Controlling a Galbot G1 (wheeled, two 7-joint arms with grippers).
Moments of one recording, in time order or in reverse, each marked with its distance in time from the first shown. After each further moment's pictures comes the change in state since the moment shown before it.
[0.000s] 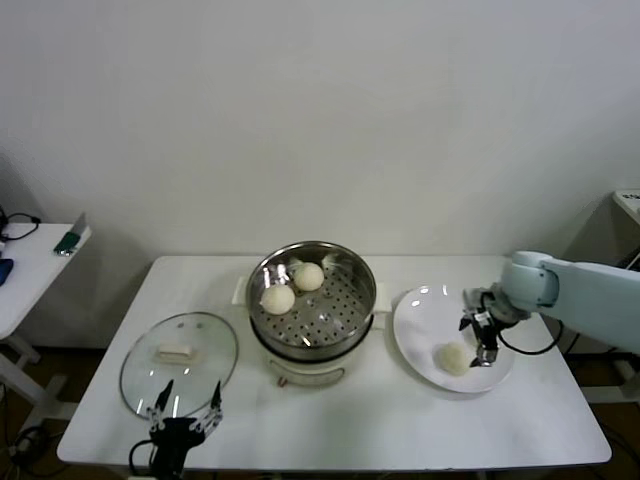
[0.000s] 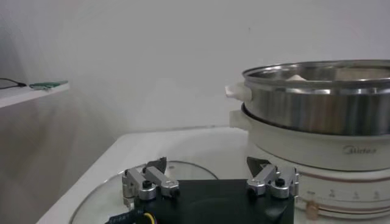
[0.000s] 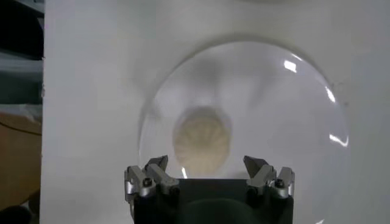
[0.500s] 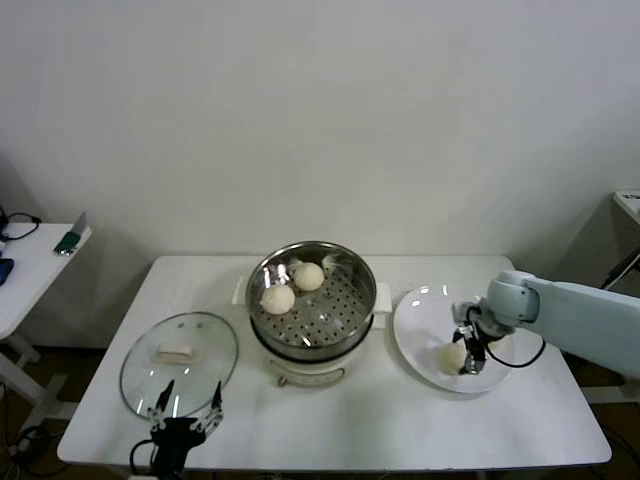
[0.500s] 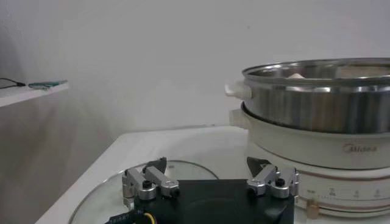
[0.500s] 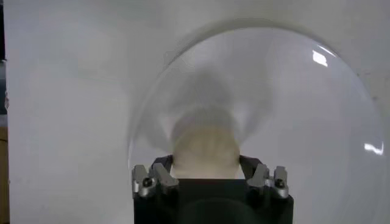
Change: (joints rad) left arm -0.005 0.000 0.001 0.006 0.005 0.000 0.000; right arm -0.158 0.047 0.117 -0.074 -0.027 -0.022 0.032
